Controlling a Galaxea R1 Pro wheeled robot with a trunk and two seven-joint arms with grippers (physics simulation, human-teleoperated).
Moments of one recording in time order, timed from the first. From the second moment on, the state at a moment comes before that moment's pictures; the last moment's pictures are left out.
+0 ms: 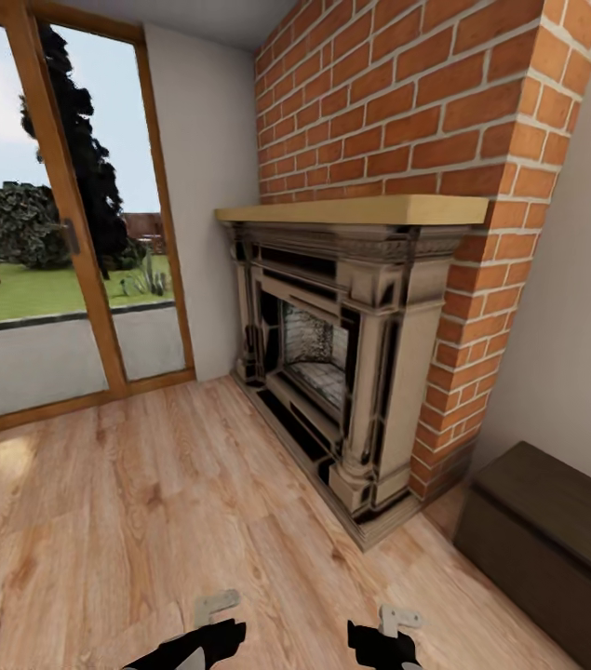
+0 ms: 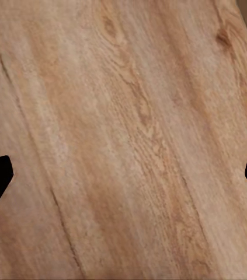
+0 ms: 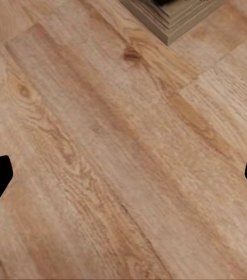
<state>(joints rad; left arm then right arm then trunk) -0.57 -0.12 0.37 -0.02 -0.13 -0.02 0.01 -0.53 0.13 -0.11 0.02 -0.04 -0.28 -0.07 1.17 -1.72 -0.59</state>
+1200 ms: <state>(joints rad) -0.57 -0.12 0.37 -0.02 -0.13 -0.01 0.01 -0.53 0.14 -0.11 0.02 -0.04 -0.28 -0.07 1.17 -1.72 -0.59</state>
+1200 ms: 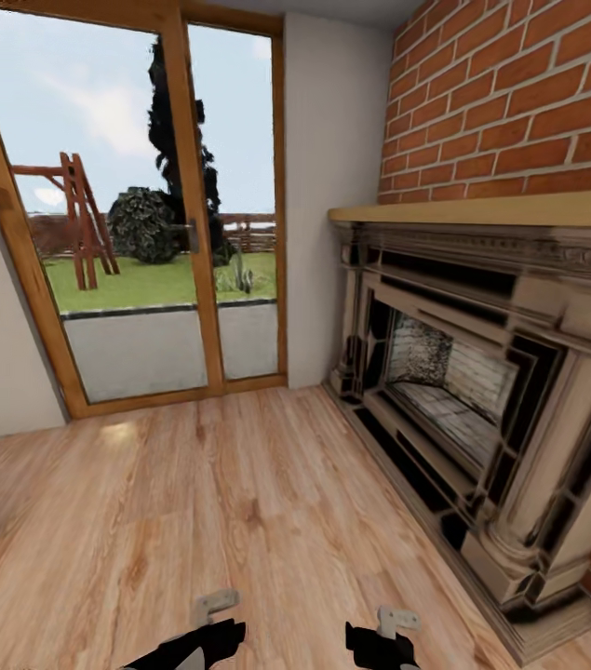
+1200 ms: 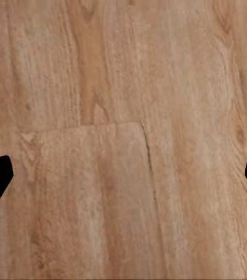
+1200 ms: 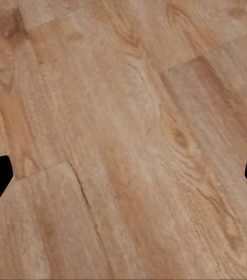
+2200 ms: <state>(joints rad) -0.57 -0.12 0.37 -0.02 -0.13 -0.01 0.01 -0.53 0.13 -0.11 0.02 -0.04 -0.28 -0.07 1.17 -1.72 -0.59</state>
